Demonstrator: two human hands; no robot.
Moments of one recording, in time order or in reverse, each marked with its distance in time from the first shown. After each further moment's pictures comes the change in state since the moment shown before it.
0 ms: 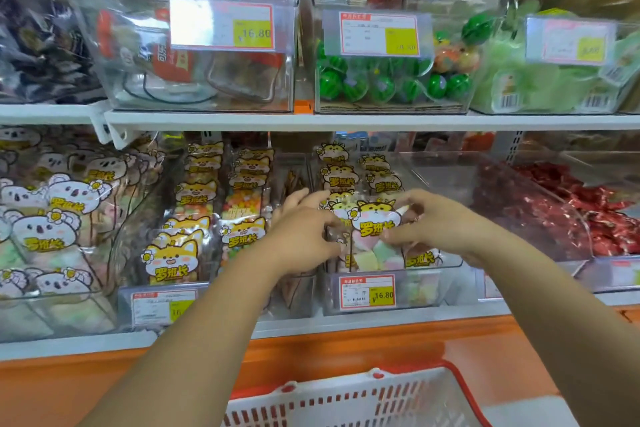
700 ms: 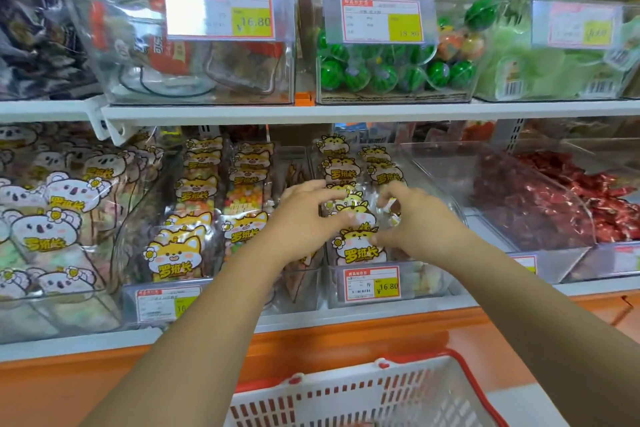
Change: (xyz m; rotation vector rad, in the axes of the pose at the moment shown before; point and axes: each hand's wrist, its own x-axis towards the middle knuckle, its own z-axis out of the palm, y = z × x) left_hand 0.003 -0.004 -0.002 -0.239 0.135 -0.019; right_hand 0.001 -0.008 0.031 -0.451 0.153 -0.076
